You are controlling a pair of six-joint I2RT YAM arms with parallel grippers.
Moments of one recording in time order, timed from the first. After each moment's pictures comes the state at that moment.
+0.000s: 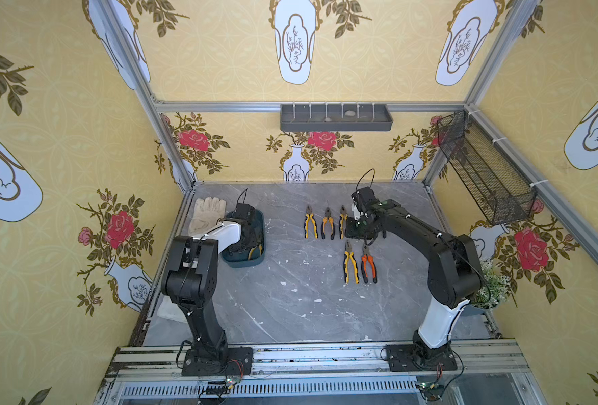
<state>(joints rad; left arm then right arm) -0.19 1.83 1.14 -0.53 -0.18 -0.44 0.49 1.84 1.42 -0.77 -0.10 0.41</state>
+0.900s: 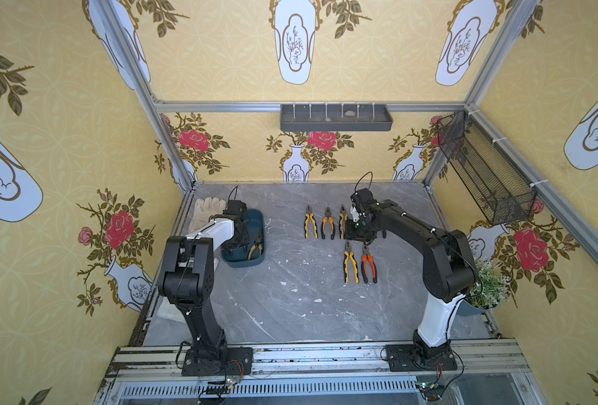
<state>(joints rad) -0.11 1.84 1.17 -0.58 -0.23 -0.43 0.47 1.88 1.42 -0.78 -0.13 0.40</state>
